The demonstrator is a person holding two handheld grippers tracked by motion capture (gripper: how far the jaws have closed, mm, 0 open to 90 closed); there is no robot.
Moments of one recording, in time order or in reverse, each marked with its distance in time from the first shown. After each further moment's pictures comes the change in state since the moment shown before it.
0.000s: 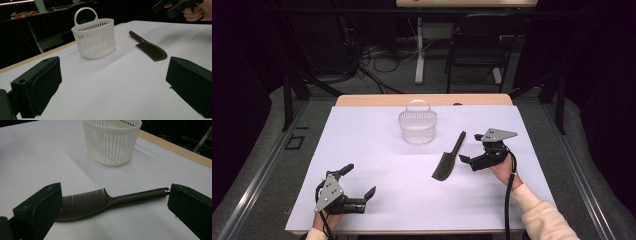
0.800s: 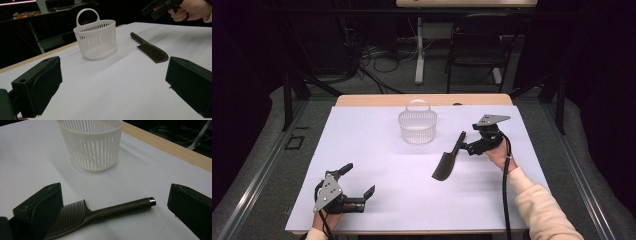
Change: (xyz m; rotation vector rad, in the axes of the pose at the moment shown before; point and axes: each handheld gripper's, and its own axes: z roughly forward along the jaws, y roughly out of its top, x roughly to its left) left arm 0.001 0.000 0.000 -0.014 0.010 -0.013; right arm -0.035 0.019 0.028 0.054 -0.011 0.043
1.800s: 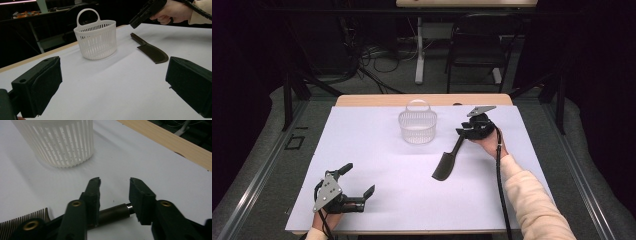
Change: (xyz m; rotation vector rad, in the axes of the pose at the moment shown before) left arm 0.001 -0.001 0.000 -0.002 -0.005 -0.011; right arm -0.027 0.012 0.044 0.143 -0.095 -0.012
